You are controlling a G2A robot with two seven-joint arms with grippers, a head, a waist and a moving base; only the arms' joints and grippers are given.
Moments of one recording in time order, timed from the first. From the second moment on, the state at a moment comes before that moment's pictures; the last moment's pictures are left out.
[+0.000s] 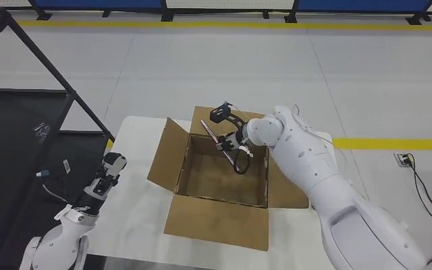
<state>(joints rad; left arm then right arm) 1.38 -1.16 -1.76 -1.79 0.13 -0.49 -0.35 -0.03 -1.59 0.68 -0.43 -0.53 -0.52 0.93</state>
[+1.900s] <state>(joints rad) 1.41 -1.14 -1.79 -1.77 0.14 -0.47 -0.31 -0.22 -1.54 0.64 -0.74 -0.83 -0.37 0.84</state>
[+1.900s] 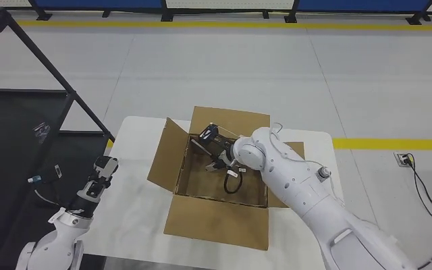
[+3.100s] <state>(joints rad) 1.49 -1.14 -1.83 -1.81 0.12 -0.49 -0.27 -0.15 -1.78 0.49 -0.25 -0.93 -0.31 0.48</state>
